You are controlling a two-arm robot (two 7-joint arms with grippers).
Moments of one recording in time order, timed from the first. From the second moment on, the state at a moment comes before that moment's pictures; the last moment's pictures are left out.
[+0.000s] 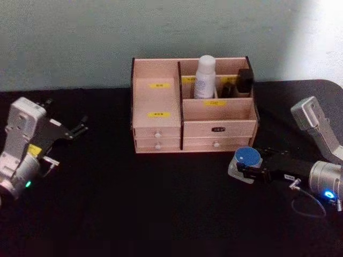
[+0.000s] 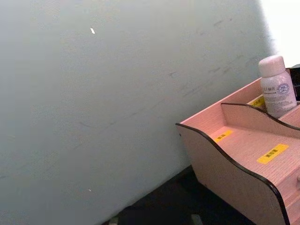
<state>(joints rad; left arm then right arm) -0.20 0.60 0.45 -1.41 -0.25 -0.12 0.03 0.18 0.66 -0.40 -1.53 0.49 0.36 0.45</state>
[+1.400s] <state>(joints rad) -0.20 0.60 0.45 -1.41 -0.25 -0.12 0.03 0.50 0.50 -0.56 -1.41 0.50 0.24 0.59</state>
